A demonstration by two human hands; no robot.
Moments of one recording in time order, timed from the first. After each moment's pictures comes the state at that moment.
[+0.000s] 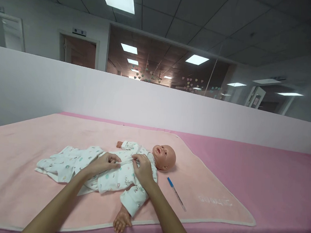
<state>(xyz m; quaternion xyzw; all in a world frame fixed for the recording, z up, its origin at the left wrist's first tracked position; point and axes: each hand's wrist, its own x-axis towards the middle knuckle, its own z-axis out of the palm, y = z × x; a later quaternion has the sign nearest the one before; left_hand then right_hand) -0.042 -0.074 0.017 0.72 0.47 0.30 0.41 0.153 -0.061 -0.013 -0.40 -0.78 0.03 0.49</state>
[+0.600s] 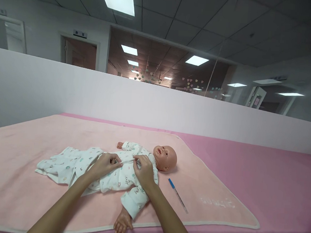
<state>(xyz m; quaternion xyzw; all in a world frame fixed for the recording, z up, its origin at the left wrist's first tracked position) -0.034 -0.078 0.017 0.76 0.52 0.33 0.22 0.152 -0.063 -0.015 -0.38 -0.77 -0.03 0.51</state>
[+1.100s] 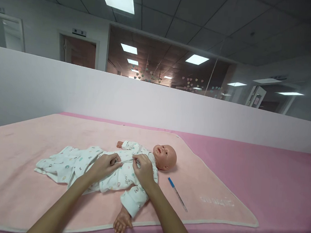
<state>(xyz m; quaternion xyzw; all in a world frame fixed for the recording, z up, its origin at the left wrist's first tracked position) -0.033 -0.082 0.009 0.79 0.51 0.32 0.13 0.152 -0.063 -0.013 -0.38 -0.78 -0.02 0.50</state>
